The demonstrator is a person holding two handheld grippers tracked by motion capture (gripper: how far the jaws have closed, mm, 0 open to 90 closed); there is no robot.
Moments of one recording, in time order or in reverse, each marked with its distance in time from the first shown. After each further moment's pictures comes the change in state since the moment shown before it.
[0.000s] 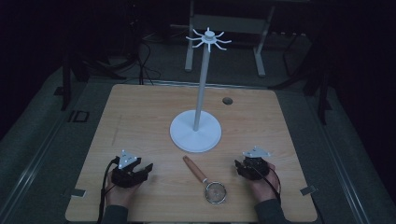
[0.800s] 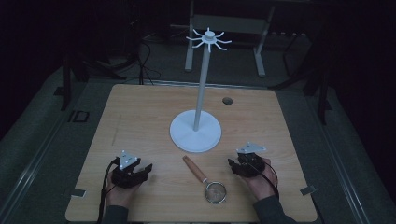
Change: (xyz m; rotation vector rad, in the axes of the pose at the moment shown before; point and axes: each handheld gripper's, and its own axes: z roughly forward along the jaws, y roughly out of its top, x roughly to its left) left arm -0.001 -0.002 0.001 0.015 0.020 0.007; right arm 0.016 0.029 -0.016 0.015 0.097 -0.050
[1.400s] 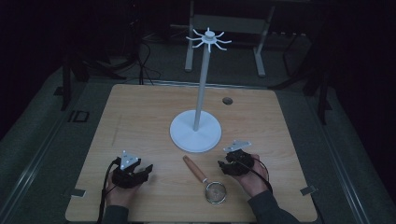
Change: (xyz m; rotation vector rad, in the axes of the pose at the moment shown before) left arm -0.001 0.000 0.001 0.009 0.001 0.006; right arm 0.023 0.024 0.009 0.079 0.082 -0.102
